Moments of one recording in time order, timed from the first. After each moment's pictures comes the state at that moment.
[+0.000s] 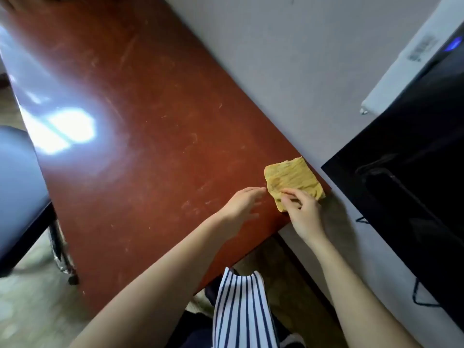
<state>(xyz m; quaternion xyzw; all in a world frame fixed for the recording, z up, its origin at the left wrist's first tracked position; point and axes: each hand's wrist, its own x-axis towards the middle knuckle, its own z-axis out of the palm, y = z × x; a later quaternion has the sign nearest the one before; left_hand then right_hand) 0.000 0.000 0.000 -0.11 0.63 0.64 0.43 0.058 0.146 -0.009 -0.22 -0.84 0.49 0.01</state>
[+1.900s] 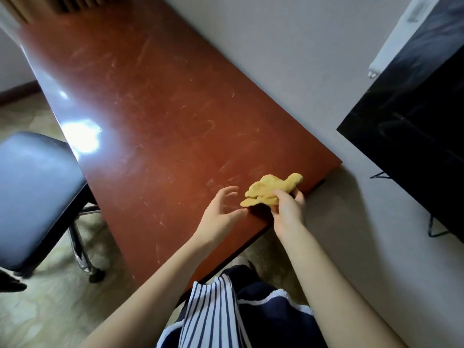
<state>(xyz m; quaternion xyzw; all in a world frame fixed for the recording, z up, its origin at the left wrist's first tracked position) 0.087 -0.123 0.012 0.01 0.75 0.59 0.28 0.097 0.025 0.008 -0.50 -0.46 0.73 0.08</state>
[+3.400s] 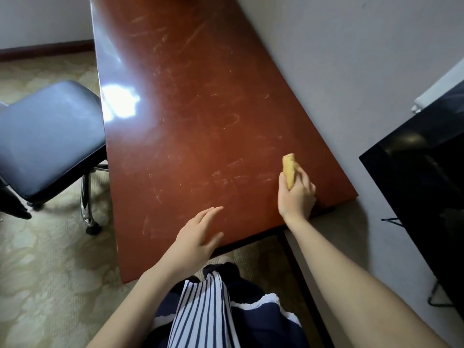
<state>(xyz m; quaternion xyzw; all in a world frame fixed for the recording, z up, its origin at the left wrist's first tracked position) 0.141 -0.138 -0.005 0.05 0.89 0.41 0.19 0.040 0.087 -0.047 -0.21 -0.93 0.31 0.07</state>
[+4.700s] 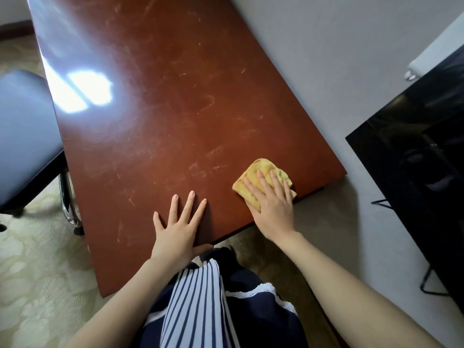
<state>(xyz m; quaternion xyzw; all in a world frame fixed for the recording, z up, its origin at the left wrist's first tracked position) 0.122 -0.129 -0.068 0.11 0.96 0.02 0.25 0.082 0.105 -0.083 0.08 -0.99 0.10 -0.06</state>
